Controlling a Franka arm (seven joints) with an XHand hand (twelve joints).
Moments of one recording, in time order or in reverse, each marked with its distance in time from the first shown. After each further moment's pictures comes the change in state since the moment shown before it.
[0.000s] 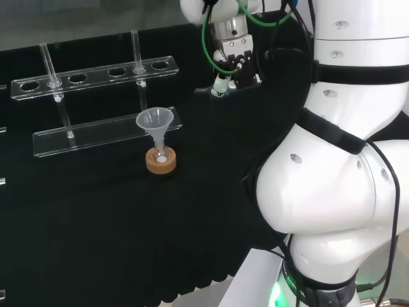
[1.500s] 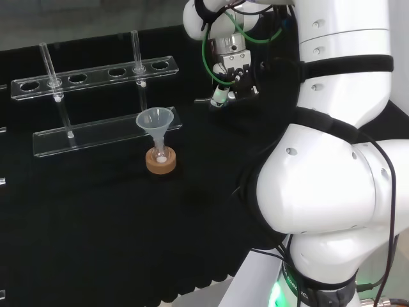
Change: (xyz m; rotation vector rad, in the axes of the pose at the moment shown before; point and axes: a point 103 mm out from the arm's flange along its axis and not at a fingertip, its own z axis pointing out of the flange) arm -0.002 0.061 0.044 0.029 0.027 -0.039
